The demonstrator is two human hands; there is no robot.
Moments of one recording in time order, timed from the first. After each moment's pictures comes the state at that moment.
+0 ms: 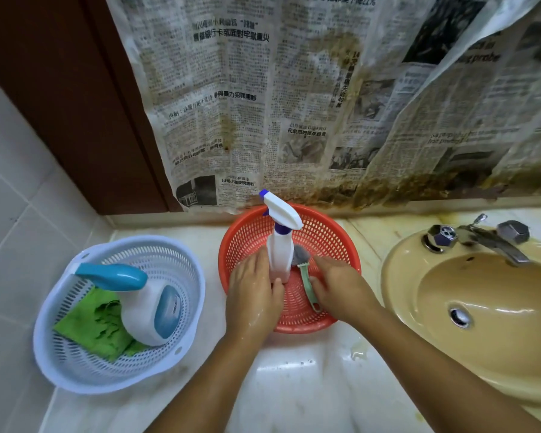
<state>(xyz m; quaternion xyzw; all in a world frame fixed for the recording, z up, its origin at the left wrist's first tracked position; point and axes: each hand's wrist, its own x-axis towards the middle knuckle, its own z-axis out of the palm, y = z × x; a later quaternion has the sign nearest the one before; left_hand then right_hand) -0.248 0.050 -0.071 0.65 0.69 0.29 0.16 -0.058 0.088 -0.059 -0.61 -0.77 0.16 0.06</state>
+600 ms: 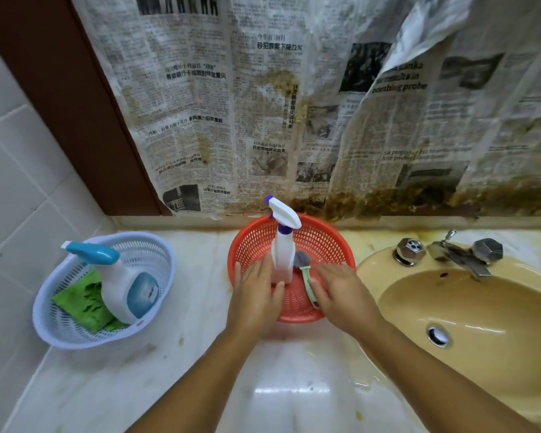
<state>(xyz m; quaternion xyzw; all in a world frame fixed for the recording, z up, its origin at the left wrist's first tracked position) -0.157 0.033 -0.059 0.65 0.69 0.27 0.14 0.046 0.070 -0.057 -0.53 -0.82 0.09 0.16</state>
